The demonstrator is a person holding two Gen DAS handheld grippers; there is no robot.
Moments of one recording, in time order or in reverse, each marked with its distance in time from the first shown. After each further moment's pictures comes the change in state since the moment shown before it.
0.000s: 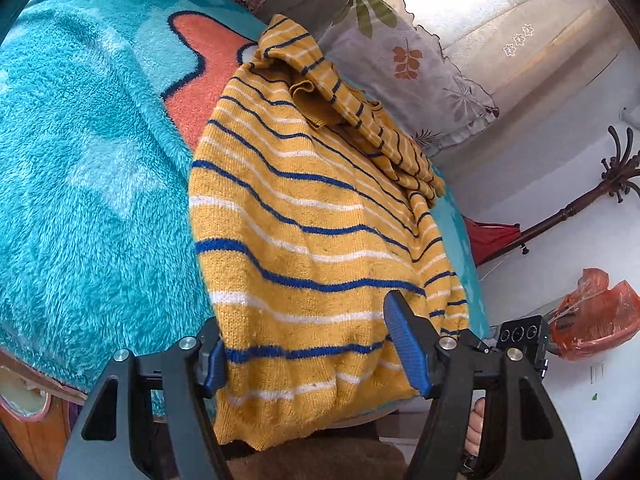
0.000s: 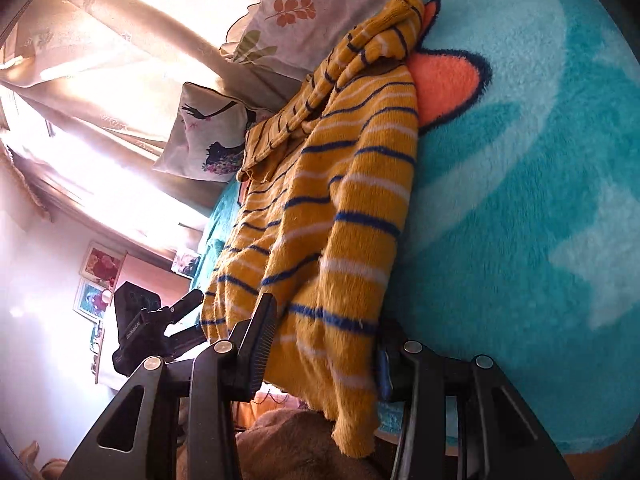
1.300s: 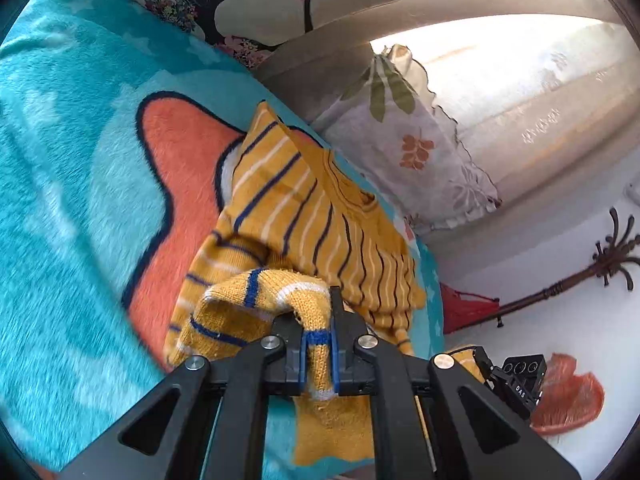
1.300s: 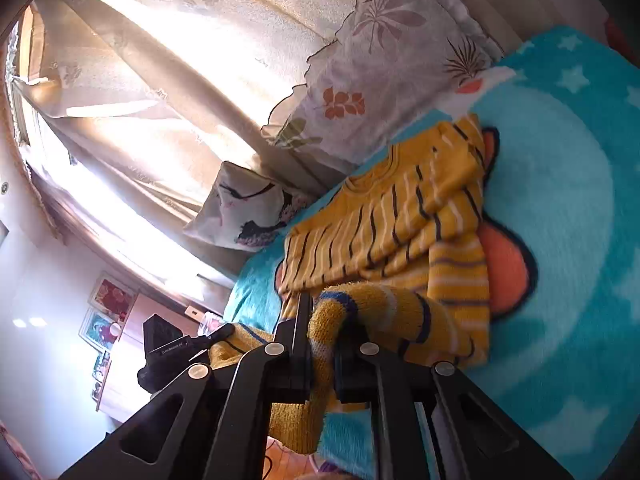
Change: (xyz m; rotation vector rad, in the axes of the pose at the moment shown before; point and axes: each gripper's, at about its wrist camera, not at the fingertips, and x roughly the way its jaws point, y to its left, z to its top) left arm 0.014 0.006 0.174 -0.189 -0.045 -0.063; right arm -0.015 0.062 0.148 -0.045 -0.170 0.023
